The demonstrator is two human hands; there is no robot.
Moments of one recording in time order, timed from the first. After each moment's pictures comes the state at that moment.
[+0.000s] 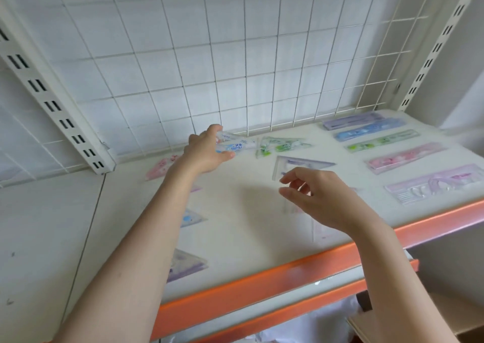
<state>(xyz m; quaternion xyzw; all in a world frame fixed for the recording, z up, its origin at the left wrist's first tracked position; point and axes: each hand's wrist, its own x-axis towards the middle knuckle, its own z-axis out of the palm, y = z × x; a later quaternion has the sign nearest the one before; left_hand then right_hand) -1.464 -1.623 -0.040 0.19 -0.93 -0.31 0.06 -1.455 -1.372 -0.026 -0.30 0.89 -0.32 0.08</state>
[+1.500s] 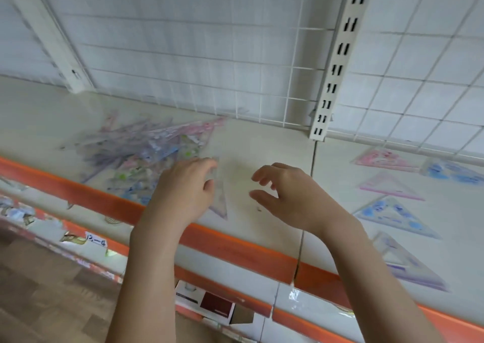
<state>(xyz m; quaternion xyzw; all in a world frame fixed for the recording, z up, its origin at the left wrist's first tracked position) -1.092 -1.759 -0.015 0.45 -0.88 -0.12 0.11 -1.254 -1.664 -0.023 -0.64 0.72 -0.23 0.13</state>
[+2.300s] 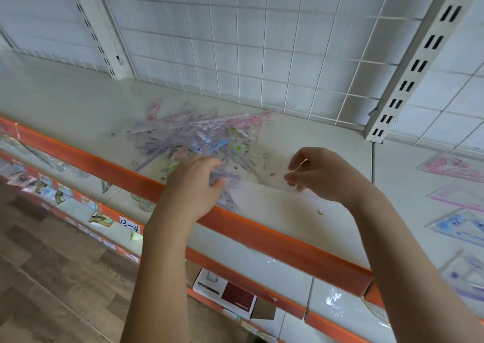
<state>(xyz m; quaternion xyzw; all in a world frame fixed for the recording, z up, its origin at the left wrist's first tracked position) -1.020 -1.809 -0.038 0.50 -0.84 -0.16 0.14 -1.227 -1.731 -0.024 -0.50 0.76 -0.29 0.29</state>
